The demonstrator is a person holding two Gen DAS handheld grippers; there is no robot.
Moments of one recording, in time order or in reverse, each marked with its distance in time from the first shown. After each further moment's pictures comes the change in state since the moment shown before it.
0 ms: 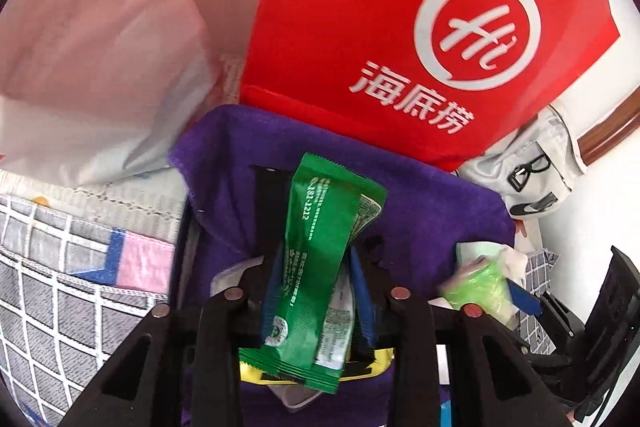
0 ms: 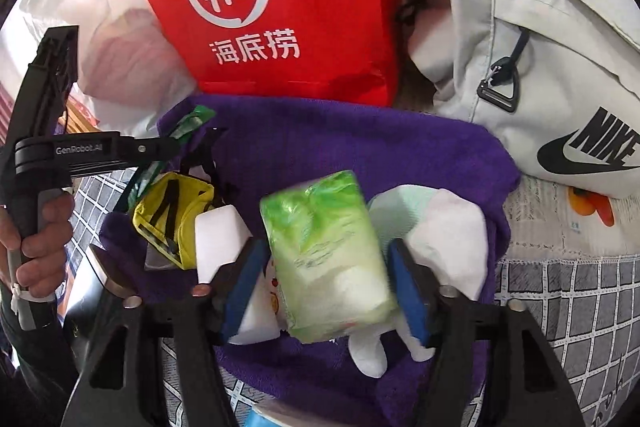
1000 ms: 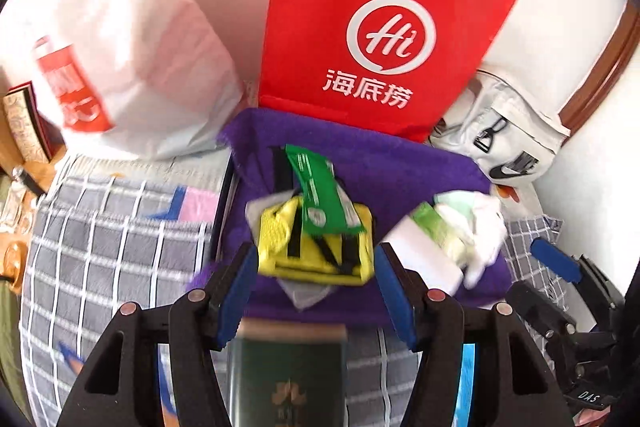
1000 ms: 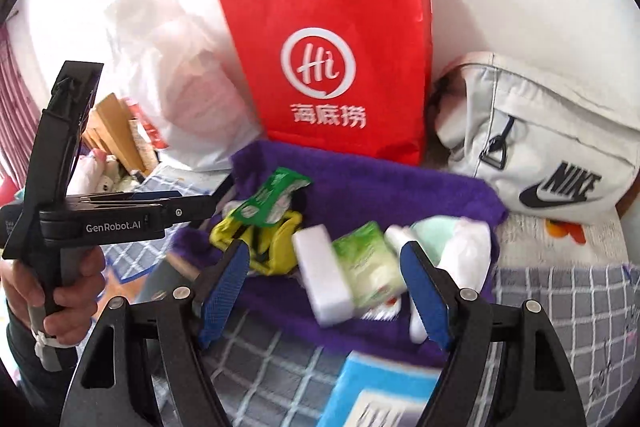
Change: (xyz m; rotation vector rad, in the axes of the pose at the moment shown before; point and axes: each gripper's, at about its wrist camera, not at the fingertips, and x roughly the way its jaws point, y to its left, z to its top) left arm -0.094 -0.025 -0.072 0.092 -0.118 0.110; right arm -0.091 0.056 -0.024 -0.052 -0.185 0.015
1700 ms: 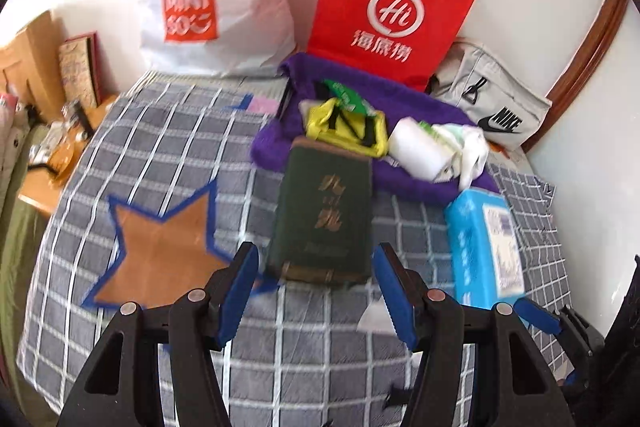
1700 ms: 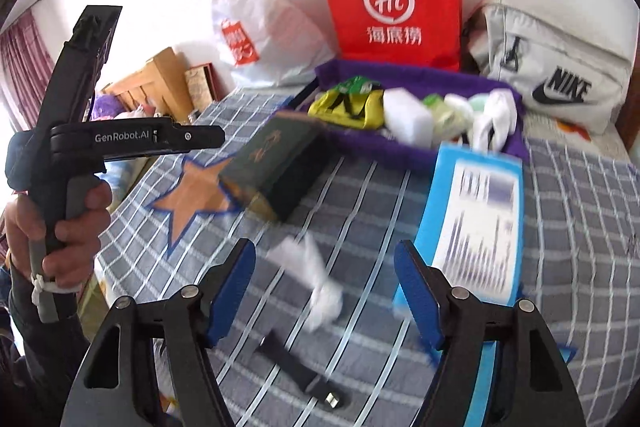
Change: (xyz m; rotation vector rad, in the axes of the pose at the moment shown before) left arm -0.085 0.026 -0.132 -0.072 -0.017 0.052; right arm -0.088 0.072 -0.141 -0.025 0.079 0.098
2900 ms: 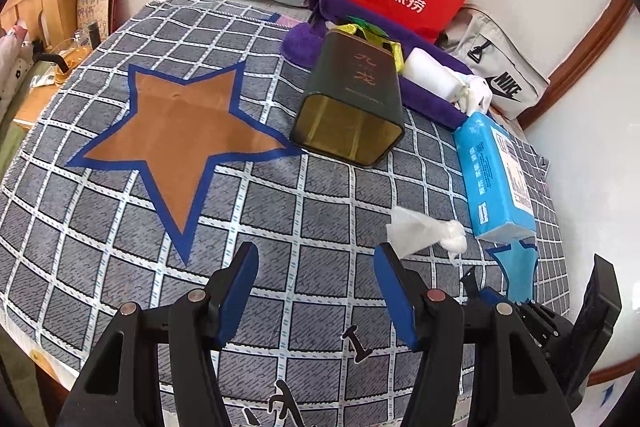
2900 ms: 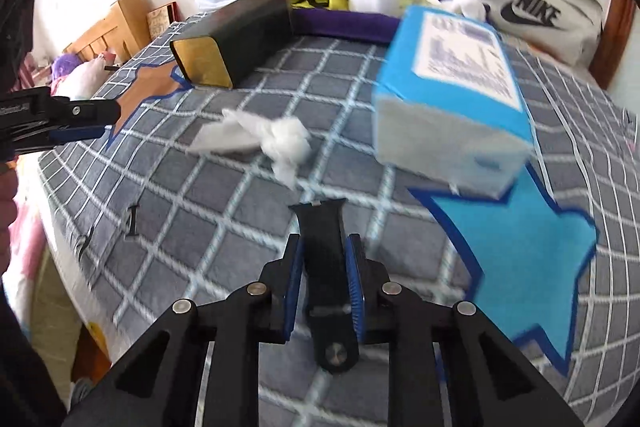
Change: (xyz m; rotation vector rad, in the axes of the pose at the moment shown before) left arm 0.004 0.029 -0.094 -0.078 0.070 -0.063; right arm 0.028 -0.011 -0.106 0.000 0.130 -0.157
